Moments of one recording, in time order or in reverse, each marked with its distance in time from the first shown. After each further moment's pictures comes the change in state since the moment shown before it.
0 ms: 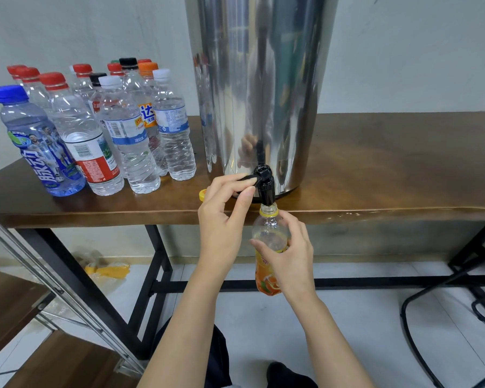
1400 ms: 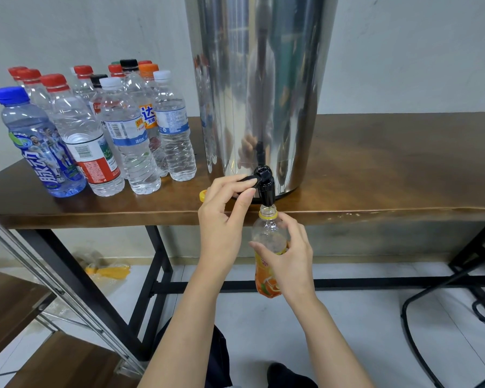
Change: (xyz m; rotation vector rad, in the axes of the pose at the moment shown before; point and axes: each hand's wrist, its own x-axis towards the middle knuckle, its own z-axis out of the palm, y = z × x) left_hand -0.001 -0.004 0.000 0.011 0.003 -0.019; right_hand -0.002 0.001 0.000 0.000 -0.012 0.022
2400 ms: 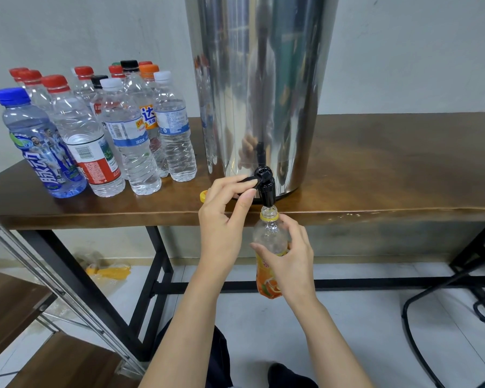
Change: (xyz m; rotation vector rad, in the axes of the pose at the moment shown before) left_hand 0.000 0.000 -0.001 -0.001 -0.009 0.005; right_hand -0.002 0.003 0.000 0.009 0.002 0.009
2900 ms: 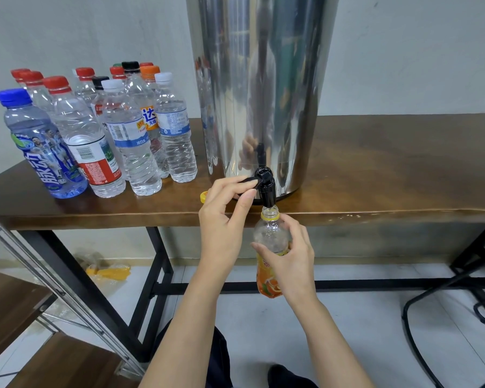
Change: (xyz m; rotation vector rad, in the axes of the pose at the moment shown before) left_hand 0.001 0.003 0.001 -0.008 0.002 -0.002; right_hand 0.002 -0.003 -0.001 -0.002 0.002 -0.003
